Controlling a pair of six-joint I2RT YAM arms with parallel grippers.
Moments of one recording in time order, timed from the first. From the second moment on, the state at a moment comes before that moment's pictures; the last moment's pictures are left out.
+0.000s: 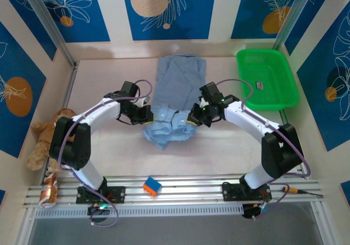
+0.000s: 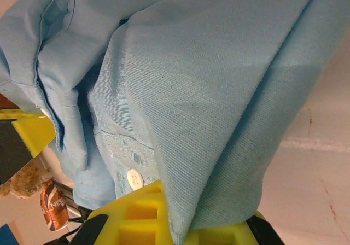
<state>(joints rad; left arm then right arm) -0.36 1.66 1.13 -0.65 0.57 -0.43 0.48 1.53 1.09 -0.65 -0.43 0.88</state>
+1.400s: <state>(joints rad) -0.26 2.11 1.41 -0.38 0.77 -0.67 0.20 2.11 1.59 -0.74 -0.58 0.68</state>
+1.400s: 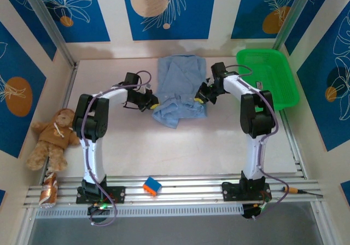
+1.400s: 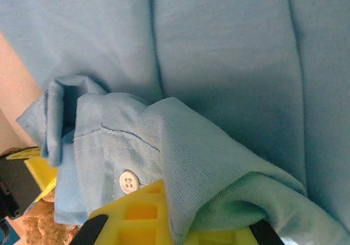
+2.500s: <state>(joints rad) -0.30 1.69 1.07 -0.52 0.54 -0.46 0.30 1.68 1.07 -0.64 -0.52 0.65</state>
